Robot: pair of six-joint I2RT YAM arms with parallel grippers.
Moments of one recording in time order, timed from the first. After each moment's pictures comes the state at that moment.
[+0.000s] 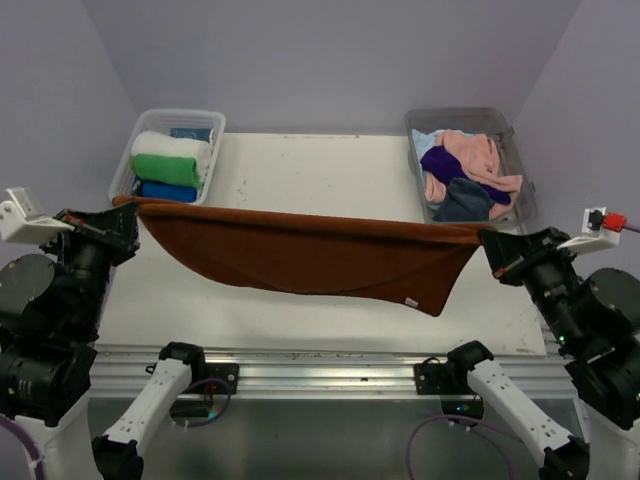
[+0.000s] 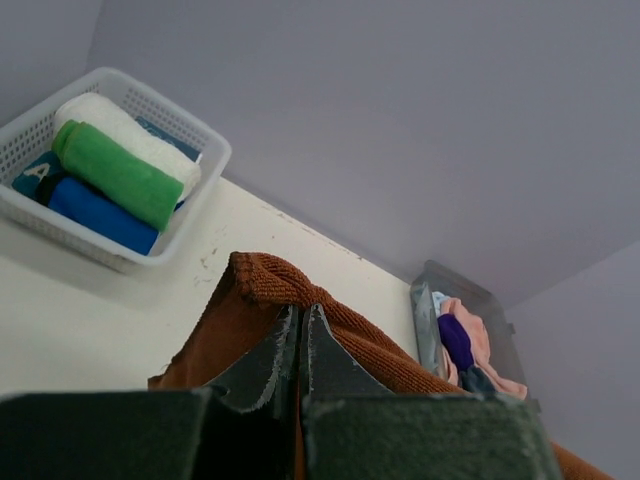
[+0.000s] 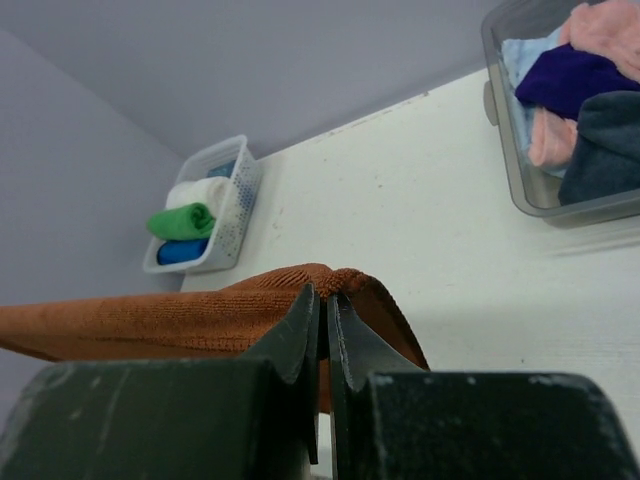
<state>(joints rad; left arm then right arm) -0.16 0.68 1.56 -0.92 -0.26 -0.63 0.39 0.58 1.41 -0.94 0.21 0.64</state>
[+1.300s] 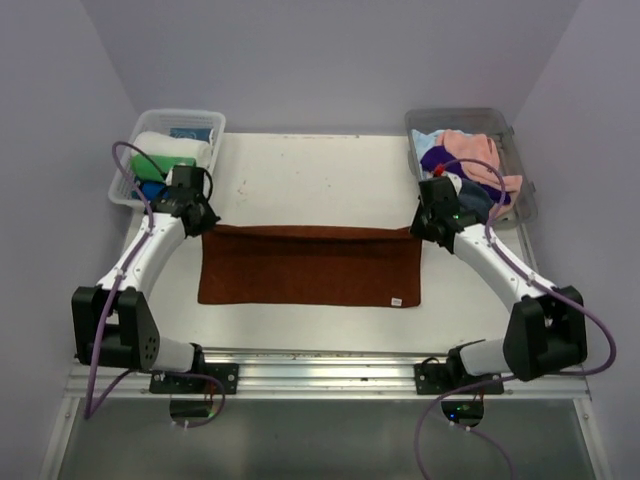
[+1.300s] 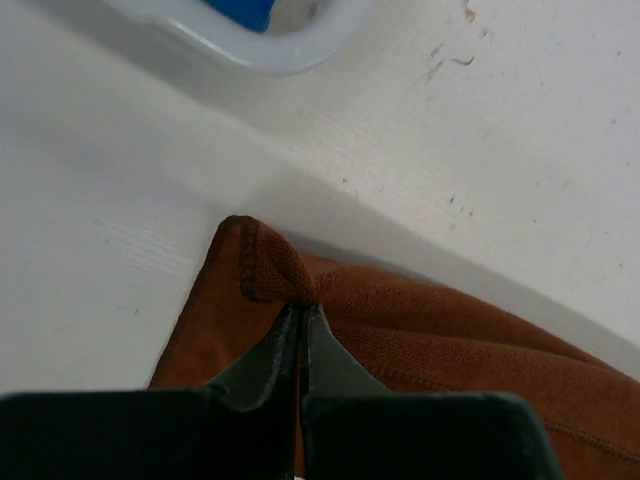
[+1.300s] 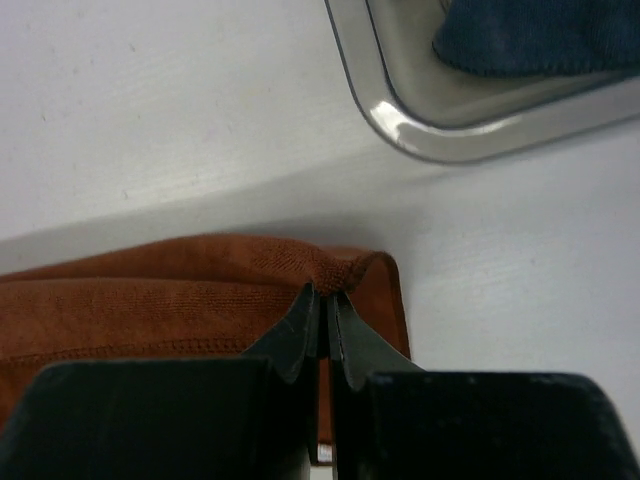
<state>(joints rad) -0.07 1.43 1.10 -0.61 -0.22 -0.58 0.28 1.41 1.02 -0.49 0.28 0.51</state>
